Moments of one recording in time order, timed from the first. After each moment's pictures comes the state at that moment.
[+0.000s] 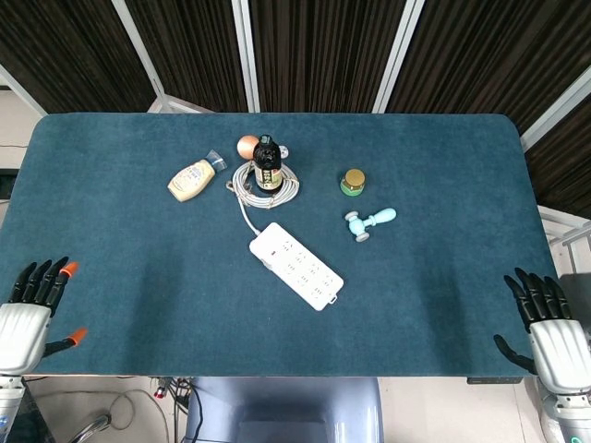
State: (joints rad) left arm -0.08 -1.15 0.00 -1.68 1.63 1.54 0.18; right arm 0.03 -1.08 0.01 -1.62 -1.68 1.58 0.01
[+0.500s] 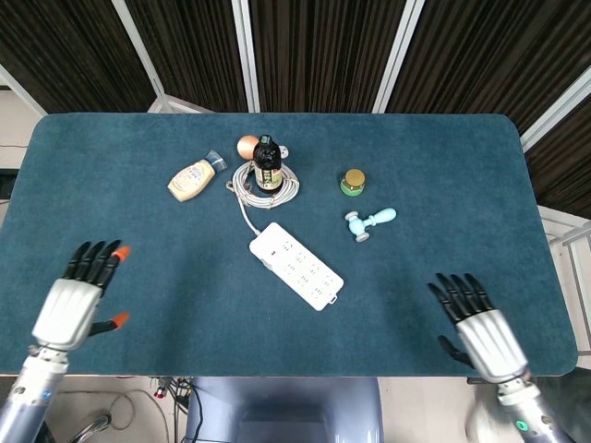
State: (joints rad) left arm -0.21 -1.17 -0.08 -1.85 1.60 1.37 0.33; right arm 0.16 -1.15 -0.01 -1.67 -1.79 1.40 -0.17
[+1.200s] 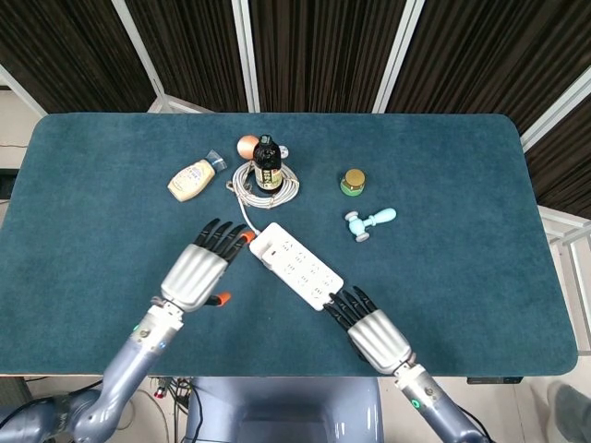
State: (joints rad) left arm -0.60 -1.44 -0.27 -1.93 1.19 1.04 0.77; right arm 0.34 -1.49 0.05 -1.72 -1.63 1.02 -0.51
